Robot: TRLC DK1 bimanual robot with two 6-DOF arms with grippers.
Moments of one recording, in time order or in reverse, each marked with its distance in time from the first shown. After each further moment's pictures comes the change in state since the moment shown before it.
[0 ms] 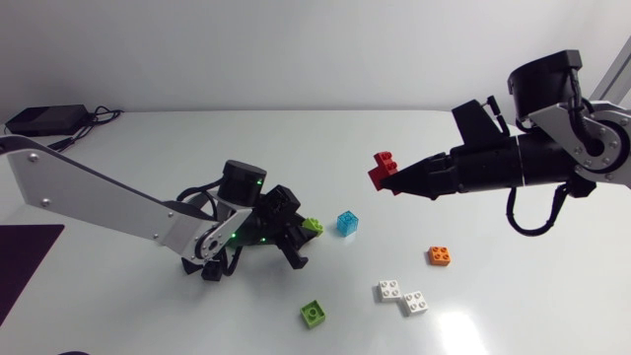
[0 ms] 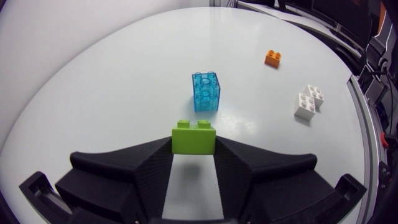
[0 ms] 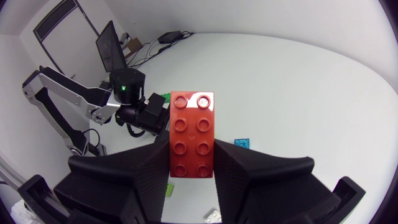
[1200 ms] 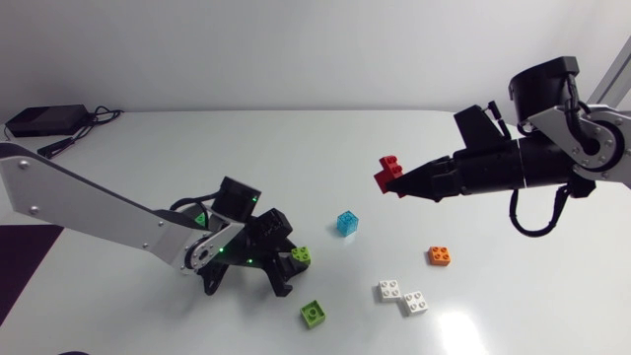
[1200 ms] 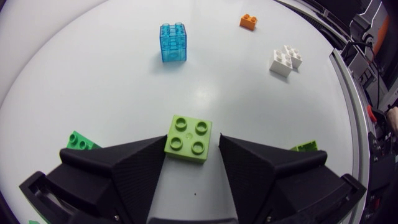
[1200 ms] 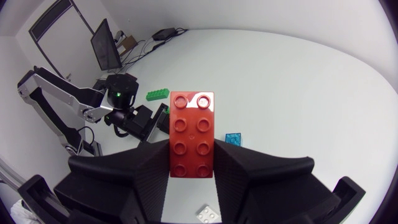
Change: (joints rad) left arm 0.010 -0.040 -0.071 -0.166 0.072 0.073; right arm -0.030 0.019 0.001 -0.024 0.009 -0.037
